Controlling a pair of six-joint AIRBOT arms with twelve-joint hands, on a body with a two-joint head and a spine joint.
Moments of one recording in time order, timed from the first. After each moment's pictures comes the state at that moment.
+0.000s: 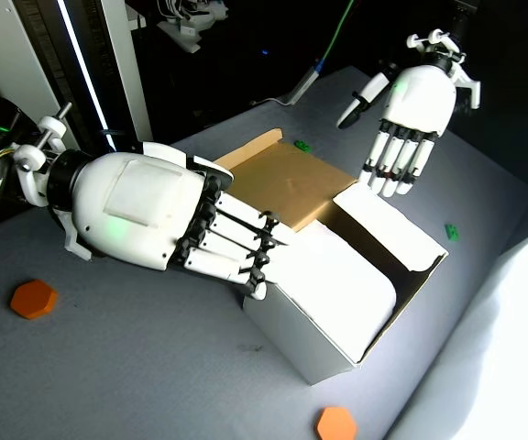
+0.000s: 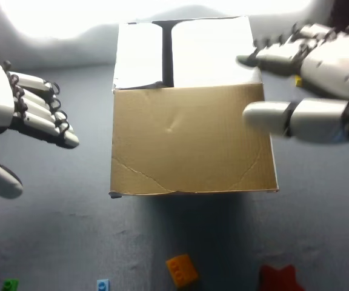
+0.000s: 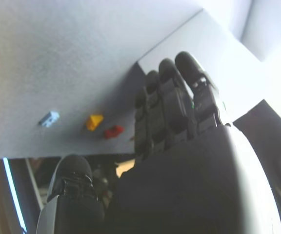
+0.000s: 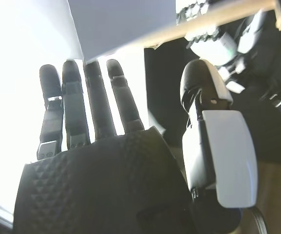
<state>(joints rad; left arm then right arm) 0.30 -0.92 1.57 1.76 -0.95 -0.37 -0.22 -0.84 0.82 0.50 0.51 -1.33</state>
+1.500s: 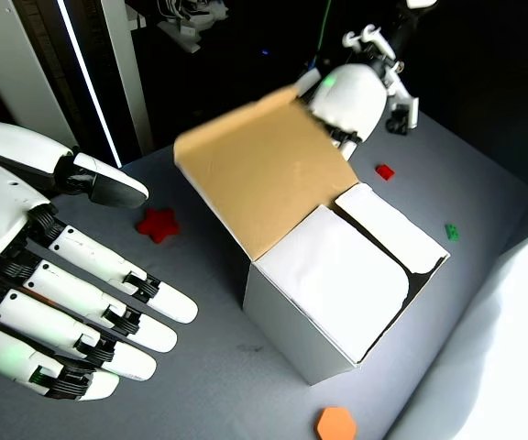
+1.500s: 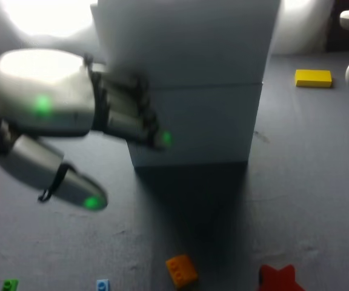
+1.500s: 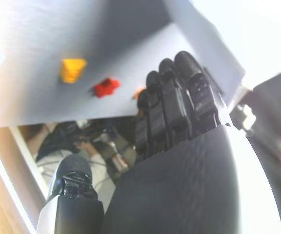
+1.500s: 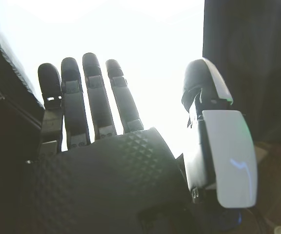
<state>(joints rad) 0.15 -0.90 1.28 1.66 -0.89 -0.32 -0.15 -0.52 0.70 0.61 0.35 -1.33</state>
